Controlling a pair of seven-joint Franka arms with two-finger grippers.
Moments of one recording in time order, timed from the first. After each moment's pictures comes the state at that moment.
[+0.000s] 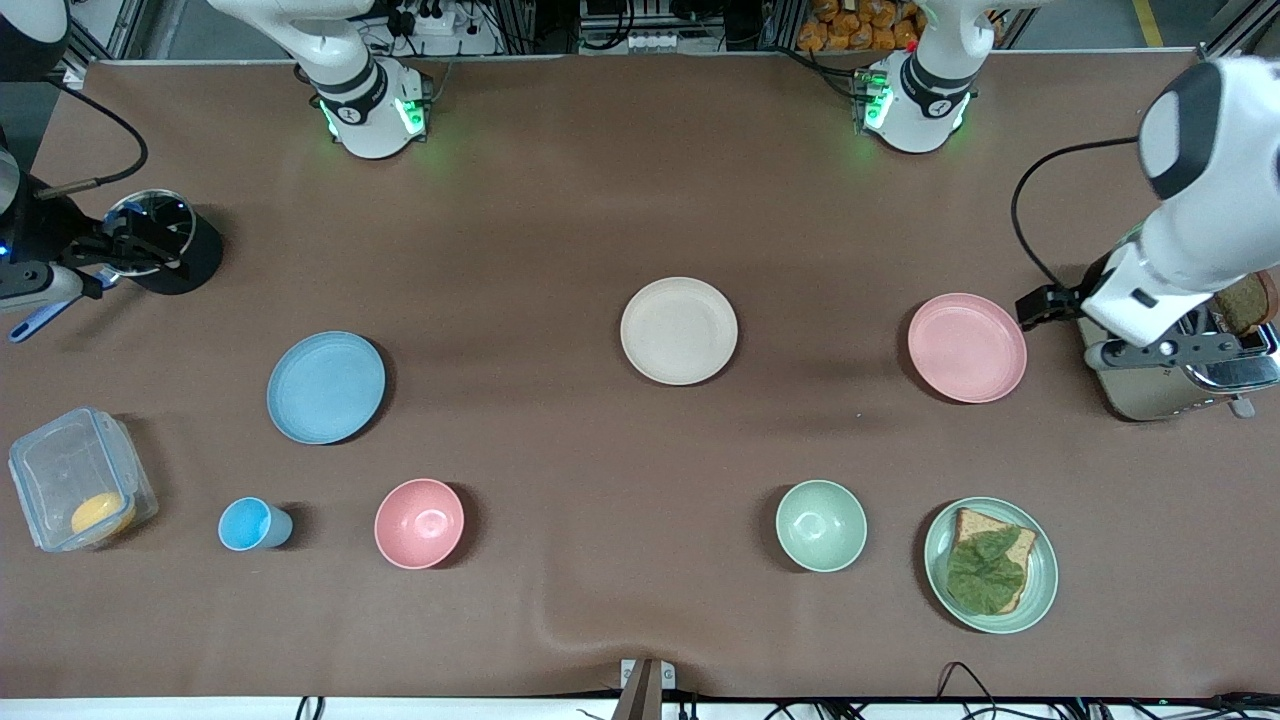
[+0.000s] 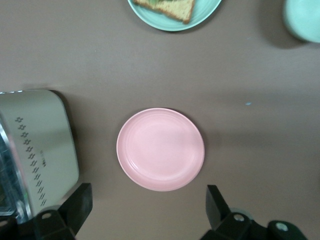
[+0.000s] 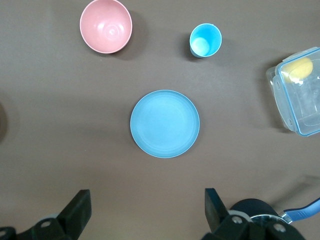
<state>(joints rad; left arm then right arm) 0.03 0.05 -0.10 -1.96 0.11 1.94 -0.12 -0.02 0.02 0.00 -1.60 0.03 1.58 -0.21</state>
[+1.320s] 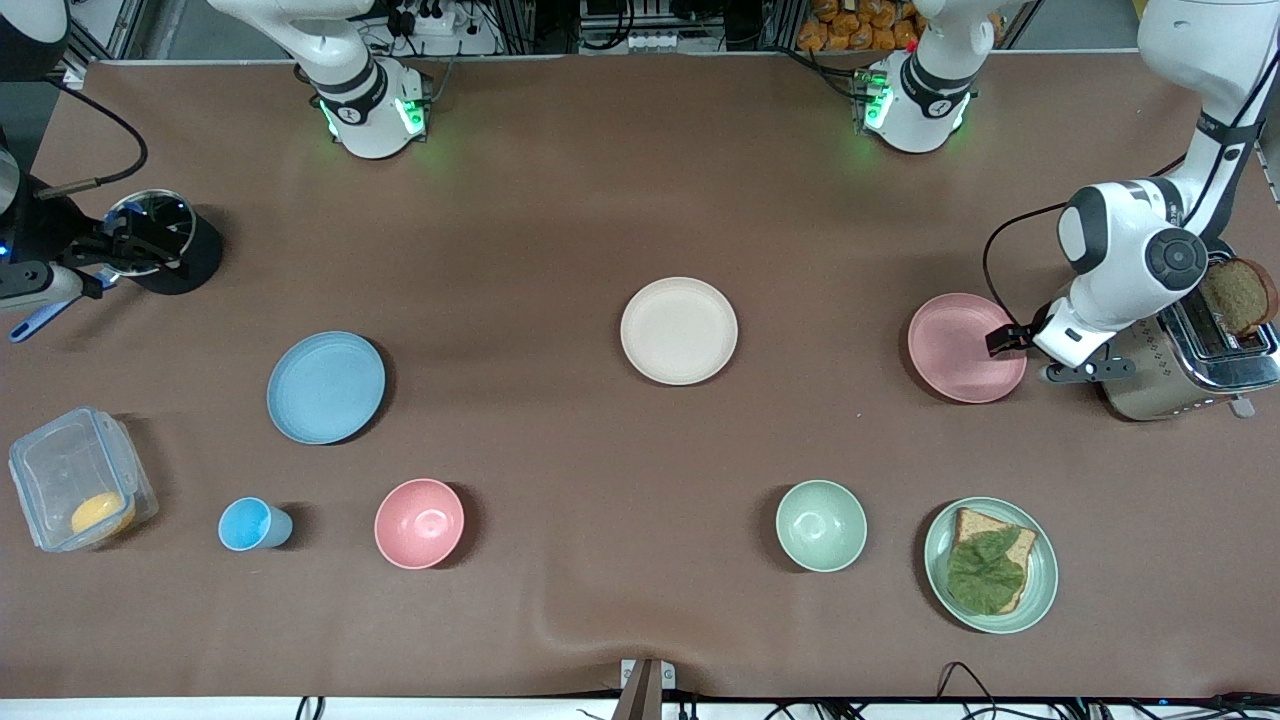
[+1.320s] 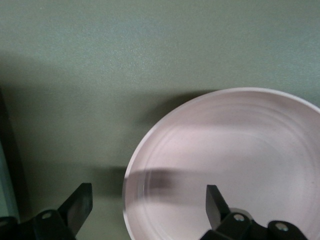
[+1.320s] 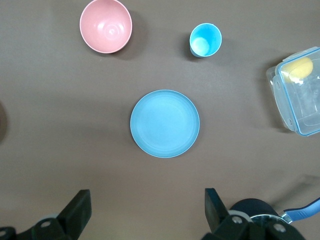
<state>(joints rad) 0.26 0.29 -0.10 -2.35 0.11 2.61 0.02 -0.02 0.02 0.00 -1.60 0.03 1.58 -0.21</state>
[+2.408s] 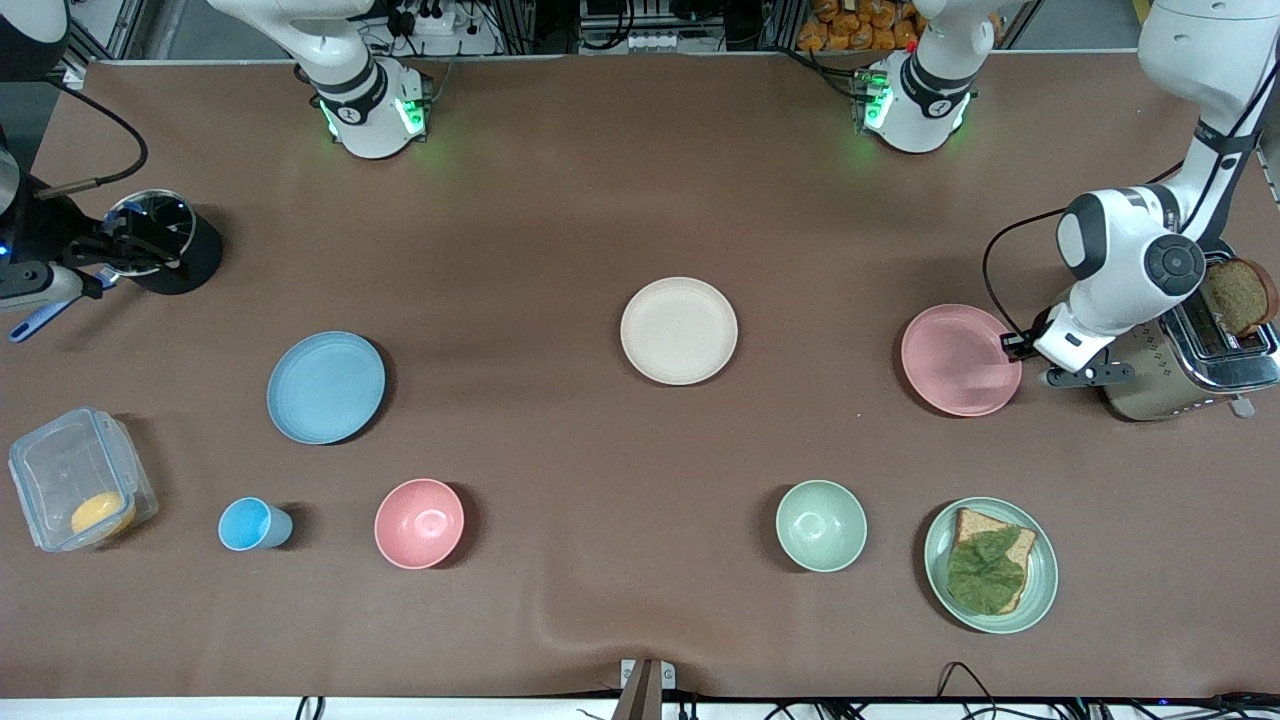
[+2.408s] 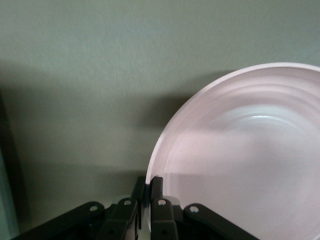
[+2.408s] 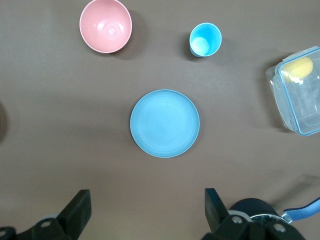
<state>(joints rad) 0.27 0.30 -0.10 -2.33 0.11 2.63 0.02 -0.02 0.02 0.00 -1.60 0.03 1.58 -0.21</state>
